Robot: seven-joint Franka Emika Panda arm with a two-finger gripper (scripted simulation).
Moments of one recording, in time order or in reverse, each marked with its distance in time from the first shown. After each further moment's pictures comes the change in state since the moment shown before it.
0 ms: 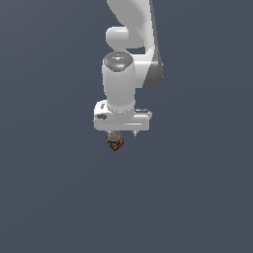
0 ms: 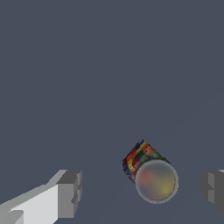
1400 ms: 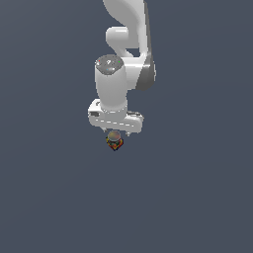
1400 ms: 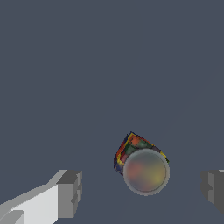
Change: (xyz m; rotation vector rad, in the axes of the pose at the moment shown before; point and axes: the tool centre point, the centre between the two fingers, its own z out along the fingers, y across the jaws) arm -0.015 0.026 0.012 -0.009 -0.013 0.176
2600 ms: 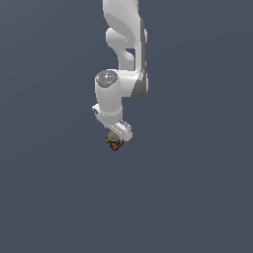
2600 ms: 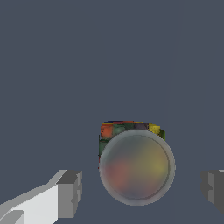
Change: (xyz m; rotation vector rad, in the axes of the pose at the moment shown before) arm -0.036 0.027 0.061 -0.006 -0.003 0.539
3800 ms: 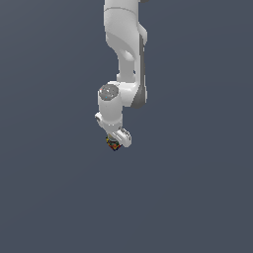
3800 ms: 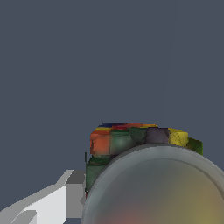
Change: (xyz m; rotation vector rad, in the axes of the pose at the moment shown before) arm -0.001 0.001 0.051 0.000 0.001 0.019
